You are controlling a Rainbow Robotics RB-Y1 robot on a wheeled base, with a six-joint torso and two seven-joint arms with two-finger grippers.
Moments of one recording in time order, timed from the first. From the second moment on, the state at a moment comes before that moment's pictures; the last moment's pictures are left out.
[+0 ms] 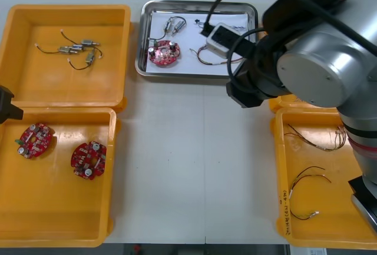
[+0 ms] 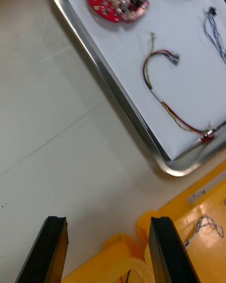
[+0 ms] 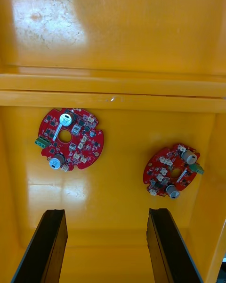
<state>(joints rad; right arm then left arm) -0.69 -0.42 0.30 -2.21 -0.48 1.92 1.71 -0.23 0.88 0.31 -2.16 0.97 1.91 -1.13</state>
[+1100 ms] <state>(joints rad) -0.31 -0.51 -0.33 -2.22 -0.52 1.92 1.66 -0.23 0.88 0.31 -2.16 0.97 1.91 -1.13</state>
